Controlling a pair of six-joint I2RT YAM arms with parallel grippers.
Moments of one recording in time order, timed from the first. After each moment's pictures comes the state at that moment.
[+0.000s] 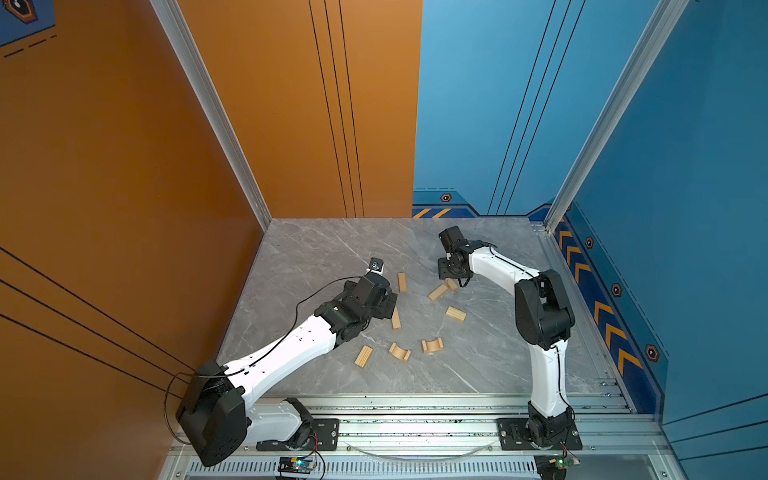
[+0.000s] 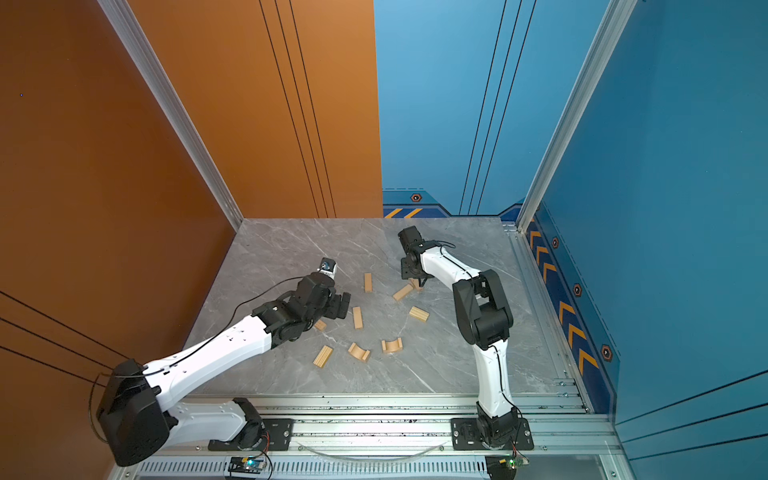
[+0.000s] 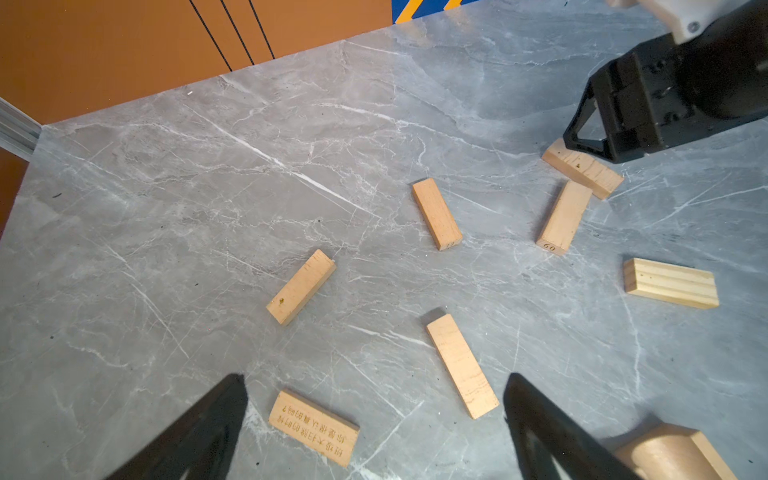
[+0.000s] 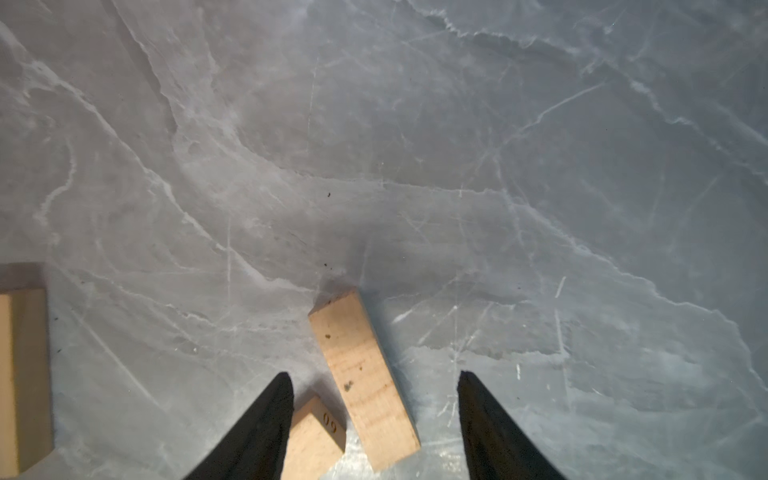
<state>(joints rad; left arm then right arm) -0.70 1.29 0.94 -0.39 -0.43 -0.25 0.41 2.13 1.66 -0.68 0.19 0.33</state>
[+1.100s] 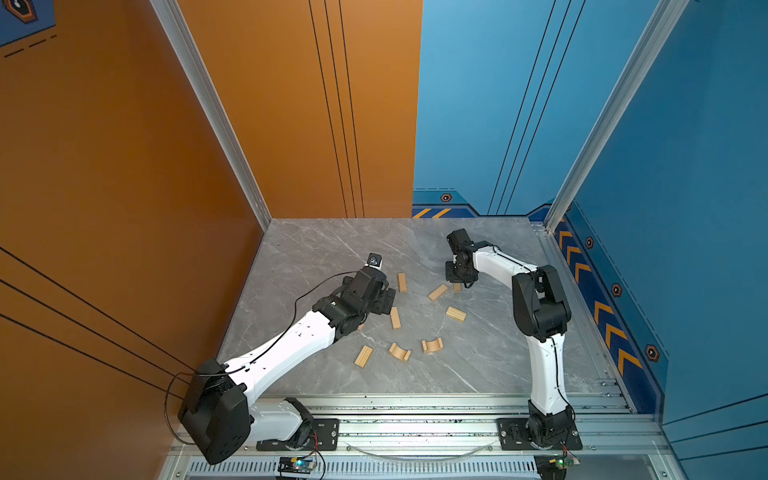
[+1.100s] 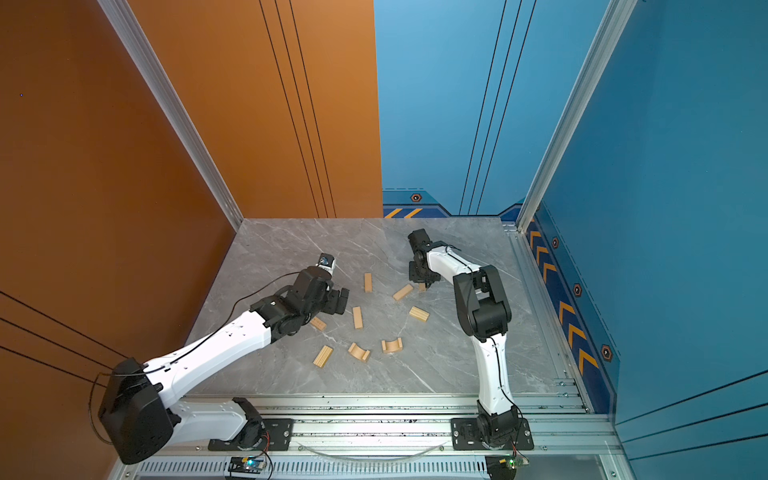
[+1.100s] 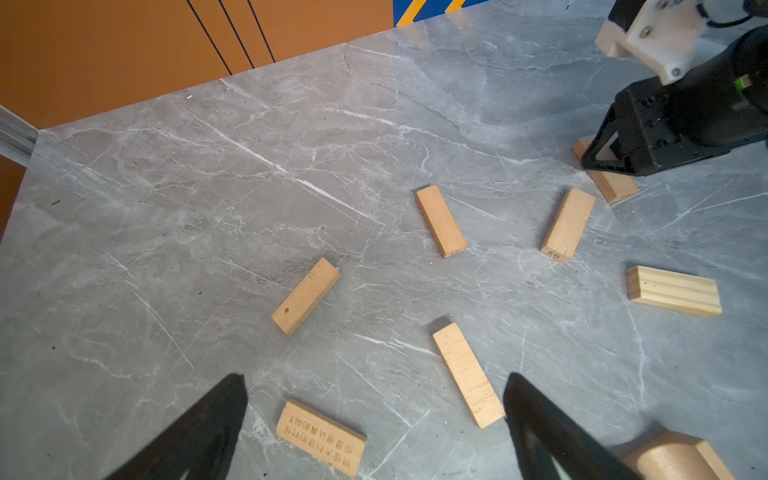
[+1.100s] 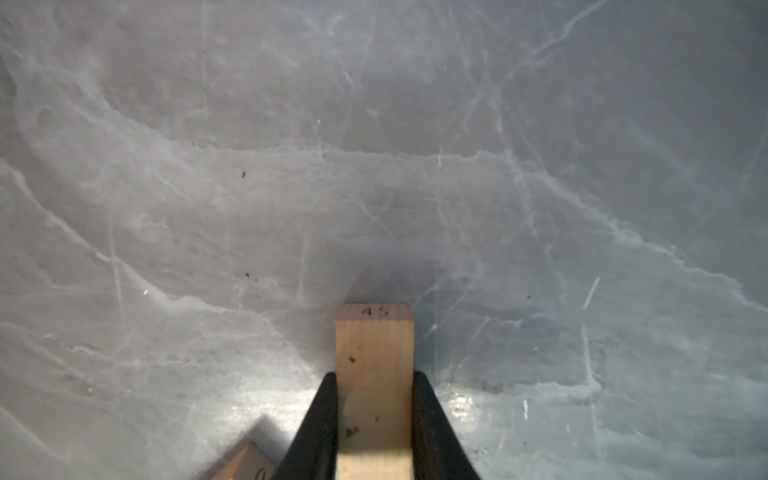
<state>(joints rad) -0.67 1.29 0.96 -0.40 -0.39 -0.23 0.33 2.19 1.67 -0.70 0.10 0.34</state>
